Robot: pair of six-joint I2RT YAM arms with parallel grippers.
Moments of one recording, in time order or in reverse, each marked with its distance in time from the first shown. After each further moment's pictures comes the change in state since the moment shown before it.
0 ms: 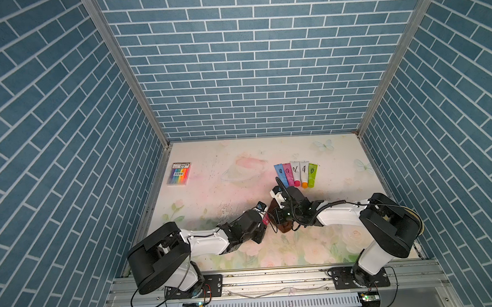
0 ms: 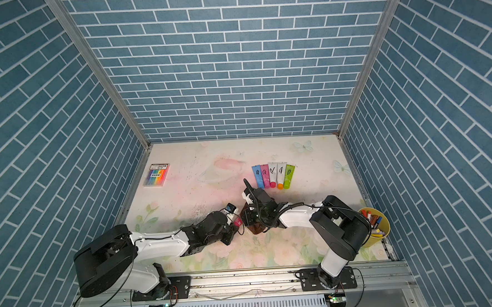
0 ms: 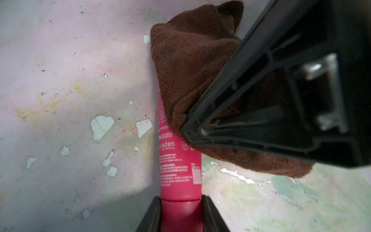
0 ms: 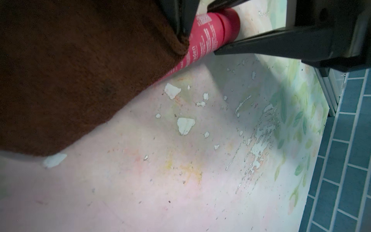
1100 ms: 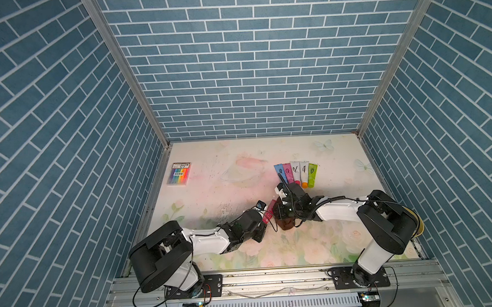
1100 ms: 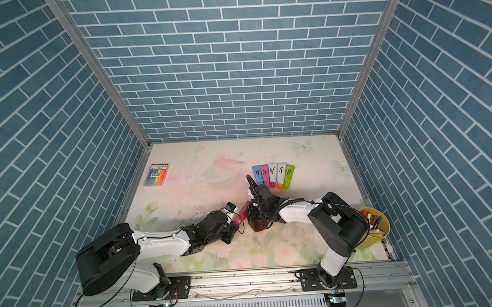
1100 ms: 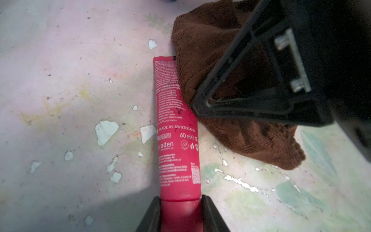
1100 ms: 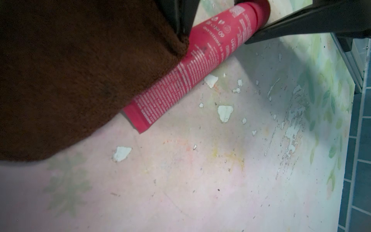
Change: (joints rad) left arm 0.005 0.019 0.002 0.029 -0.008 -0.006; right arm -0.037 0.010 0.040 -0.096 0.043 0.029
